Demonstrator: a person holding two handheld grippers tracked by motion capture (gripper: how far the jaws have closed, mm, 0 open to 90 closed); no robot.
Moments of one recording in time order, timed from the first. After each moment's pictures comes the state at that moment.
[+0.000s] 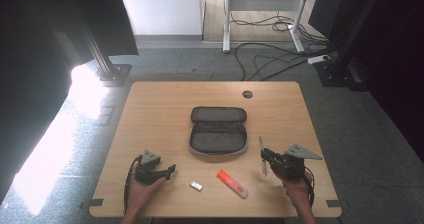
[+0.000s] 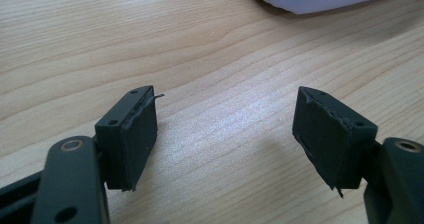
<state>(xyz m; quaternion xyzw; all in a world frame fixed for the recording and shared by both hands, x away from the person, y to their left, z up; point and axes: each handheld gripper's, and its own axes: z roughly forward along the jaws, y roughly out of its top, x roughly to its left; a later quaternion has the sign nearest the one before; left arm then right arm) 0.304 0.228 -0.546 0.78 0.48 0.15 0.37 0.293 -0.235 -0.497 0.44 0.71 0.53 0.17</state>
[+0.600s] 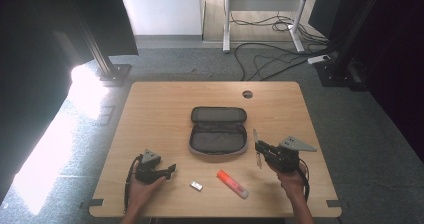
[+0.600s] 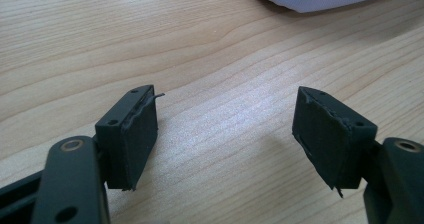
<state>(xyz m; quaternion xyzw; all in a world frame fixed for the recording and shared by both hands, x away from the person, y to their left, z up) 0.307 0.228 -0.546 0.78 0.48 0.15 0.37 0.309 -0.218 -0.478 0.42 0.71 0.54 0.18</state>
